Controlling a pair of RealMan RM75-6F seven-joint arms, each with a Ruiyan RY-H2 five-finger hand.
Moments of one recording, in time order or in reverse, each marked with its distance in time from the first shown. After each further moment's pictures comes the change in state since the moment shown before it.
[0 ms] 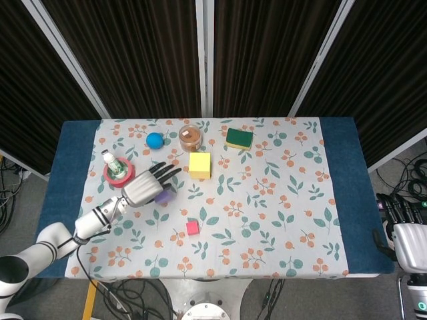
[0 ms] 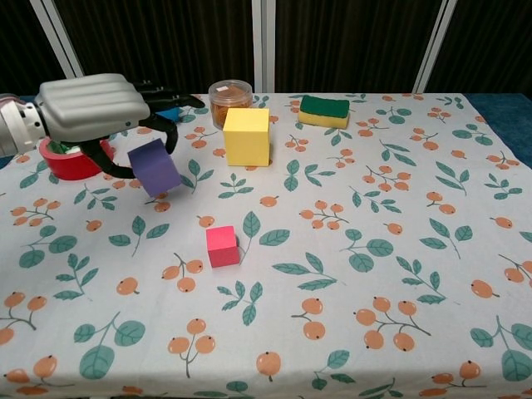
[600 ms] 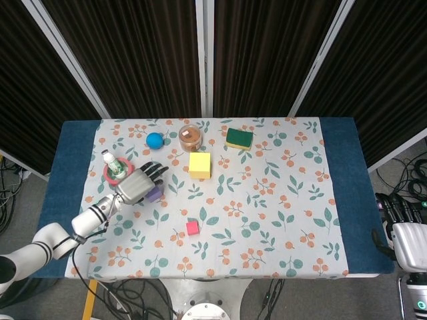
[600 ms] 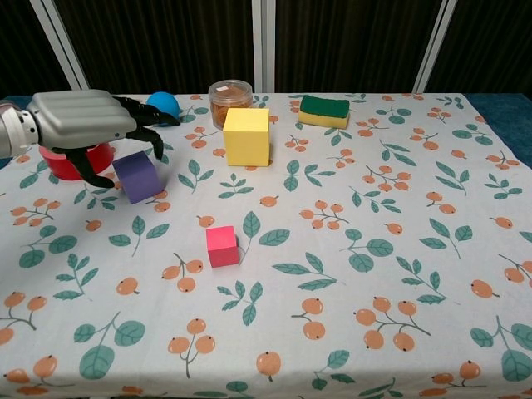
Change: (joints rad) left arm 0.019 0.055 -0.054 -0.084 -0.093 -0.263 0.062; right arm 0.006 0.000 0.001 0.002 0.002 -0.008 0.006
